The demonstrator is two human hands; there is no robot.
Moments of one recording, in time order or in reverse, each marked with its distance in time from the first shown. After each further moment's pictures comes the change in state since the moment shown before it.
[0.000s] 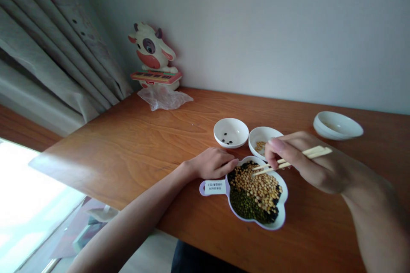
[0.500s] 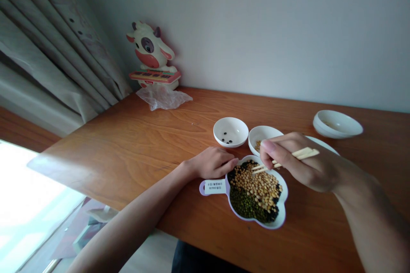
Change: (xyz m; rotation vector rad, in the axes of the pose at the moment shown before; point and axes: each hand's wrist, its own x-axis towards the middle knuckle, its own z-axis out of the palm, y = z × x) left_hand 0.000 0.001 0.000 0.020 -0.012 -0.012; right_hand 0.007 -0.013 0.006 -0.013 -0.028 -0.035
